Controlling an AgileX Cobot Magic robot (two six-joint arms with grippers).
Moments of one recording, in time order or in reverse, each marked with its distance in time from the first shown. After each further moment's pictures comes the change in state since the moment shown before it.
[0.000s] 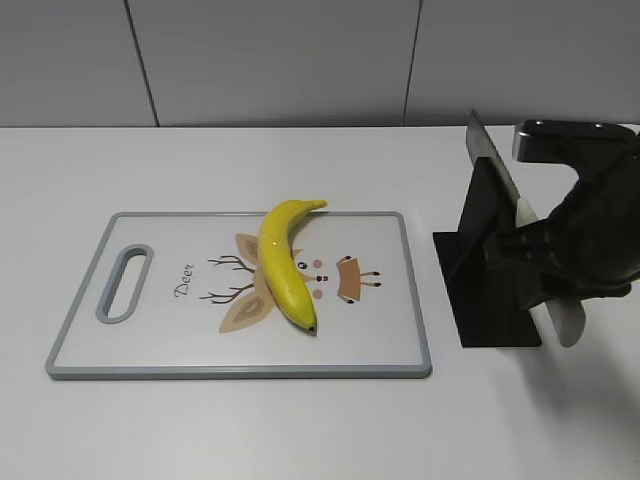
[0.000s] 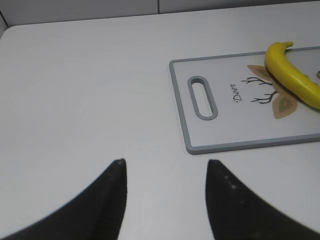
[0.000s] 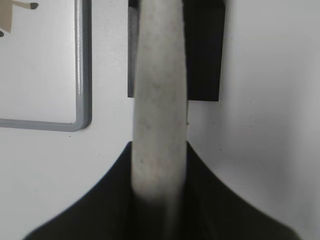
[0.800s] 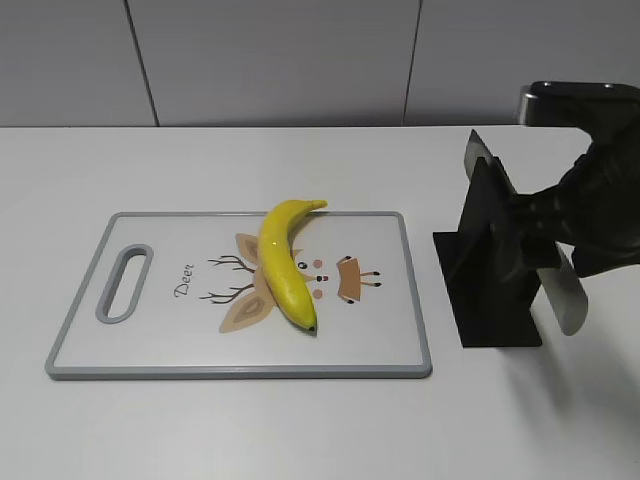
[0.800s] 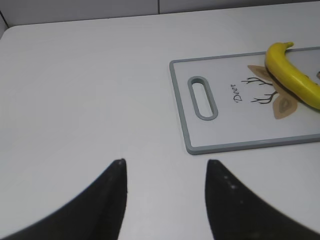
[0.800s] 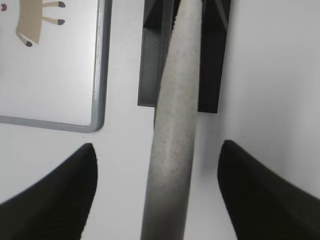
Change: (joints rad) left arm 0.000 0.000 0.000 0.000 -0.002 0.000; right arm 0.000 -0.060 -0.064 -0.003 0.055 -0.056
